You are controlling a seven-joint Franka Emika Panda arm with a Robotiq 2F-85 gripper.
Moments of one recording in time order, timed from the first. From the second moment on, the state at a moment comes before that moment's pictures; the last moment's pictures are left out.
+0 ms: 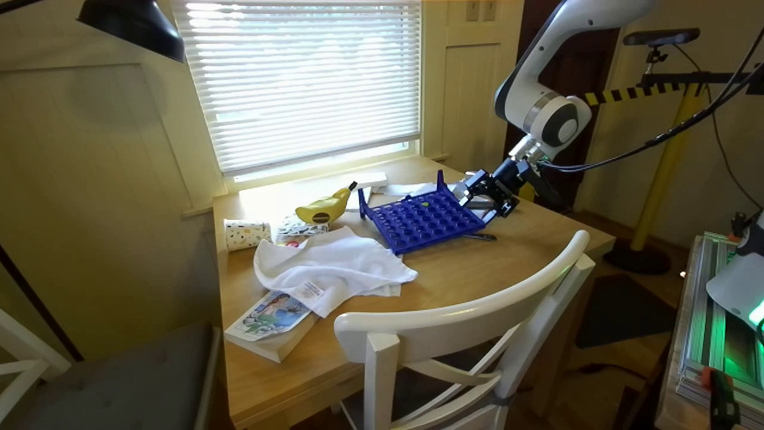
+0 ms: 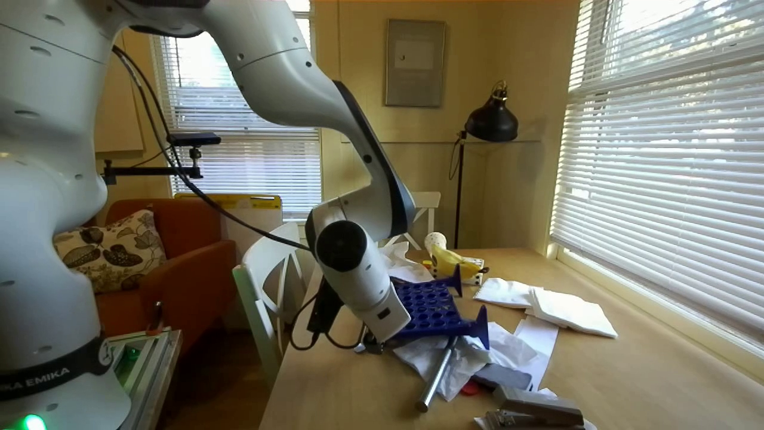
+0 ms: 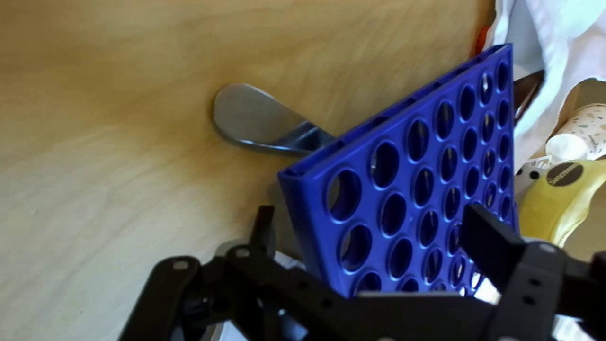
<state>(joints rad) -0.16 0.36 0.11 -2.40 1.73 2.60 -1.05</state>
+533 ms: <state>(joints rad) -0.16 0.41 0.11 -2.38 1.78 2.57 -1.13</state>
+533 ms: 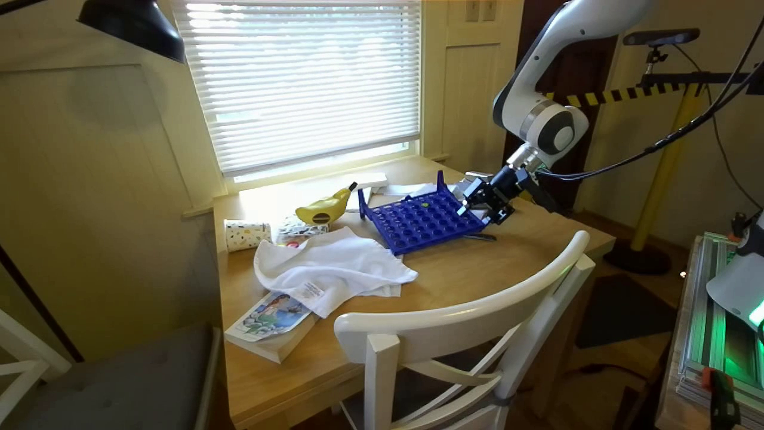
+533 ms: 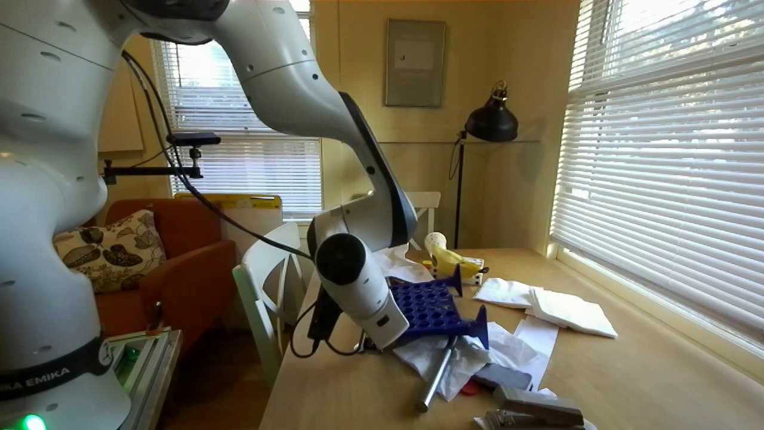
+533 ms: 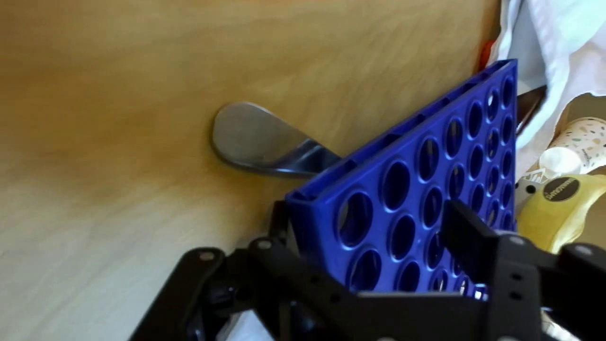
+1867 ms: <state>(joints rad) -0.09 0.42 -0.11 -2.34 1.83 2.02 -0.97</state>
